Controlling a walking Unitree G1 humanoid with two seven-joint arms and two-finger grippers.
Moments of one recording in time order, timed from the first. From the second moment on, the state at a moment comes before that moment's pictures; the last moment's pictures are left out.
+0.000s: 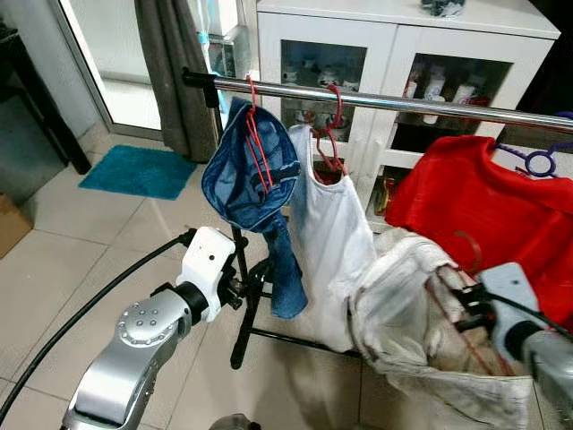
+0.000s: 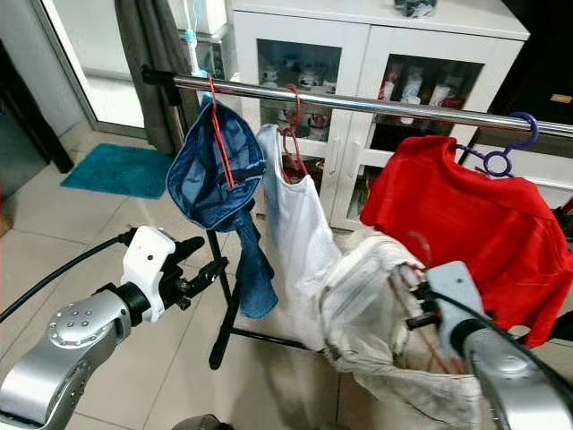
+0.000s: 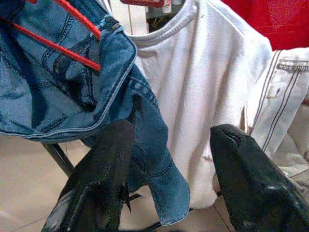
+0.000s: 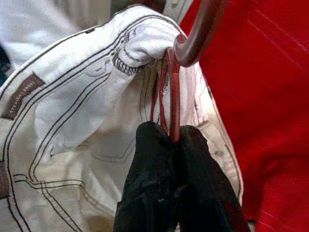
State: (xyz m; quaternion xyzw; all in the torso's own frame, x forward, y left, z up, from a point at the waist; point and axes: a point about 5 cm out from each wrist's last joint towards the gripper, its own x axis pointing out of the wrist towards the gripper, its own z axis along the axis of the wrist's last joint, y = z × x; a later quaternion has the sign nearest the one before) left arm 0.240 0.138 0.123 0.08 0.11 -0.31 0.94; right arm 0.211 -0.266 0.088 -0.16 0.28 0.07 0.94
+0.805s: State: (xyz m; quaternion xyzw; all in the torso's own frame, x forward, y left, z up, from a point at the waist) left arm 0.242 0.130 0.126 0.09 0.10 -0.33 0.94; right arm 0.282 -0.218 0.113 -0.07 0.13 0.02 0.99
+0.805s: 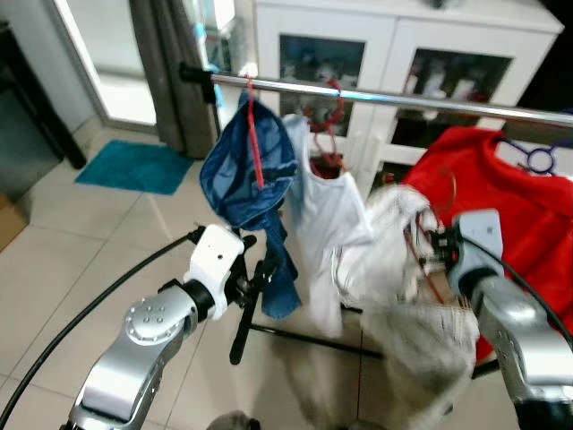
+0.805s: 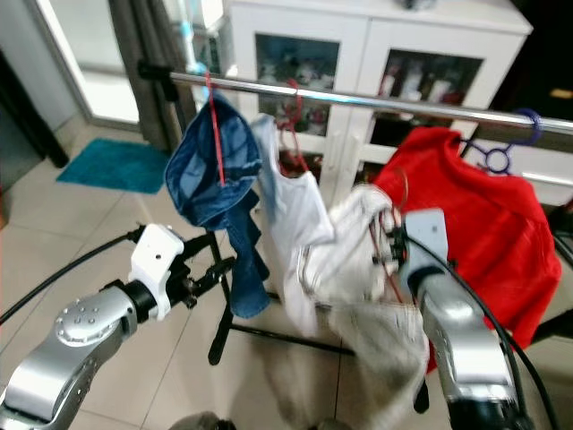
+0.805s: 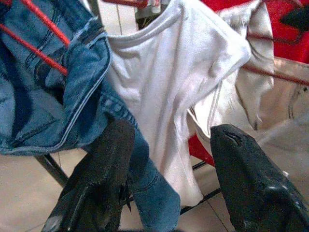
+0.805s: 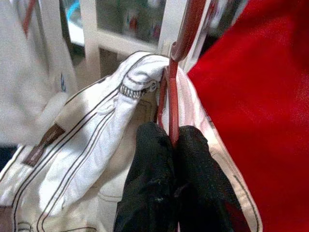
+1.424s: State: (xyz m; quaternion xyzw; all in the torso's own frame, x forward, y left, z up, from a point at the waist) left arm 0.244 0.122 0.129 0.10 0.09 -0.35 0.93; right arm 0.342 -0.209 0.157 -0.02 0.01 -0.04 1.00
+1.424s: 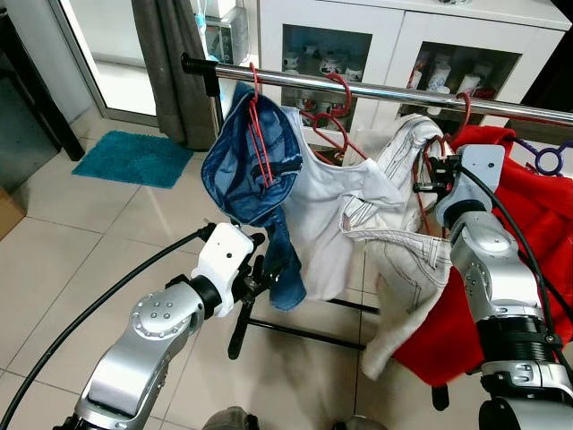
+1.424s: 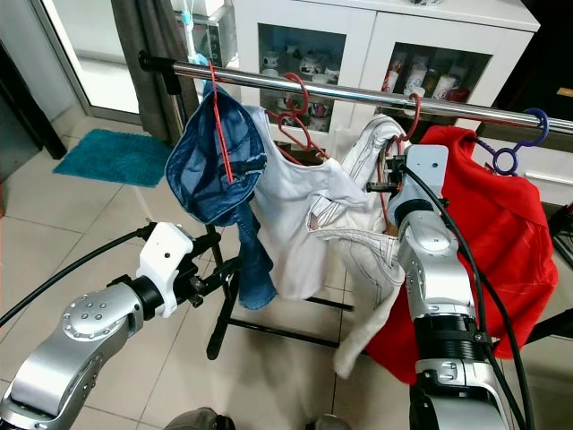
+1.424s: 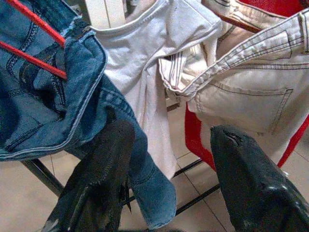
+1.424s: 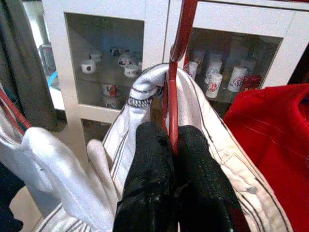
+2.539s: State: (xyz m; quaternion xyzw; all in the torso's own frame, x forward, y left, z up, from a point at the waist) left arm 0.239 0.102 0.140 0.10 0.07 -0.44 0.89; right arm 0.387 -0.227 0.161 -0.02 0.11 -0.05 0.99
